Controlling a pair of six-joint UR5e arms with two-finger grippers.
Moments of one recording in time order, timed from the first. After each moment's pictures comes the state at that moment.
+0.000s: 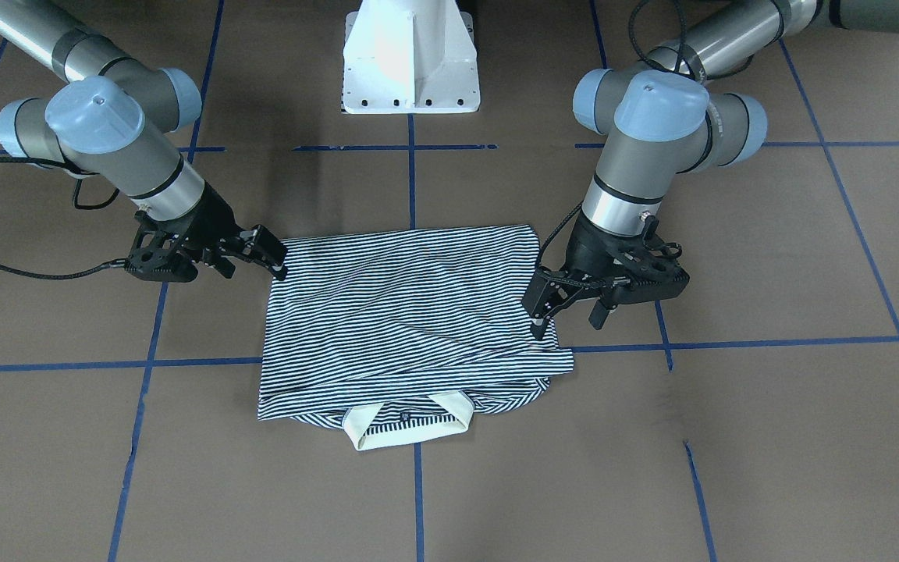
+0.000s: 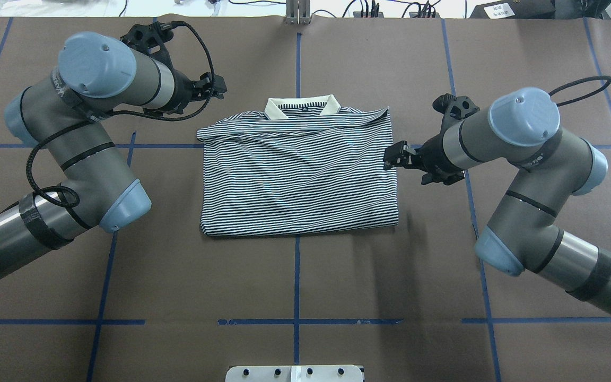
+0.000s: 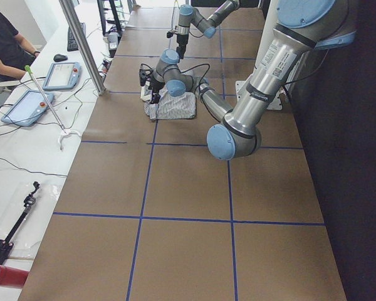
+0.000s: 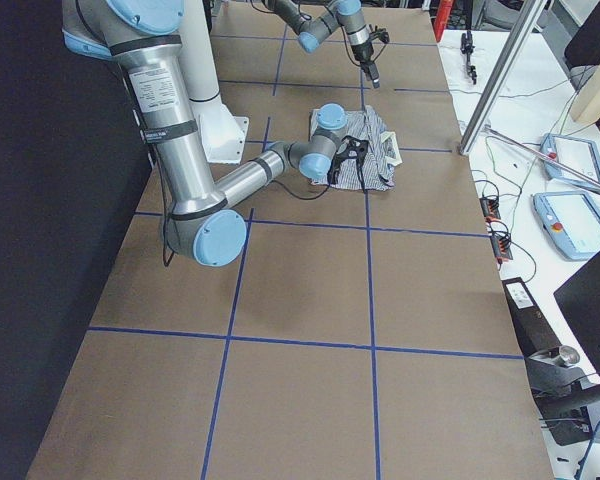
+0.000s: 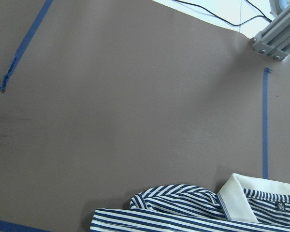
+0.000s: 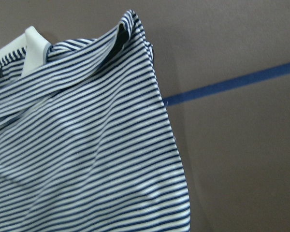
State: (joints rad) left arm -0.77 -2.16 -1.61 -1.99 -1.77 -1.40; right arm 0.68 -1.25 1.71 -1.05 2.02 1.44
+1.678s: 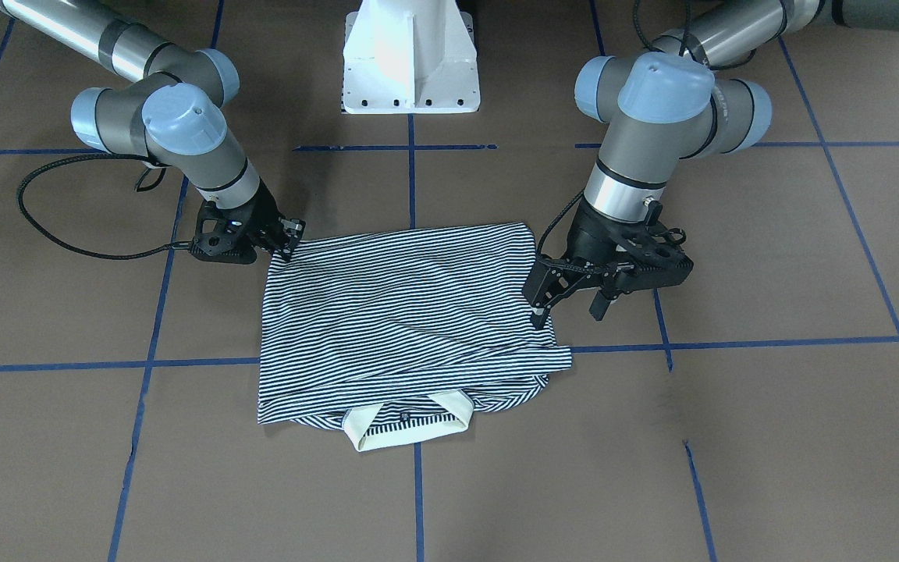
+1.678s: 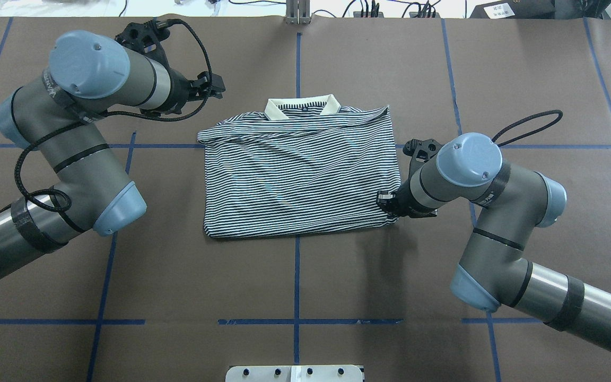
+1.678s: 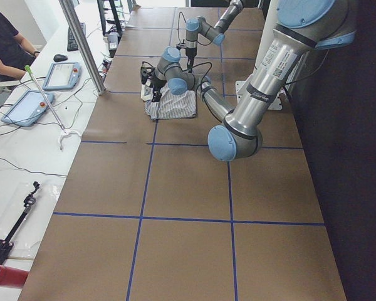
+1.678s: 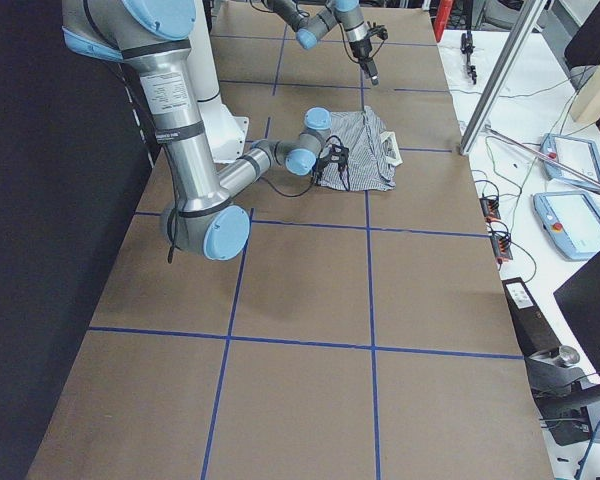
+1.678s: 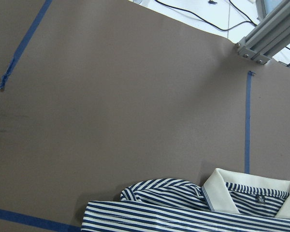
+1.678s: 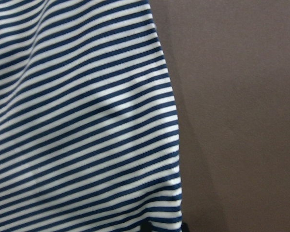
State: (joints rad) left arm -0.77 -2.14 -1.64 -1.98 -1.77 -1.40; right arm 0.58 -1.19 1.69 -1.23 1.97 1.39
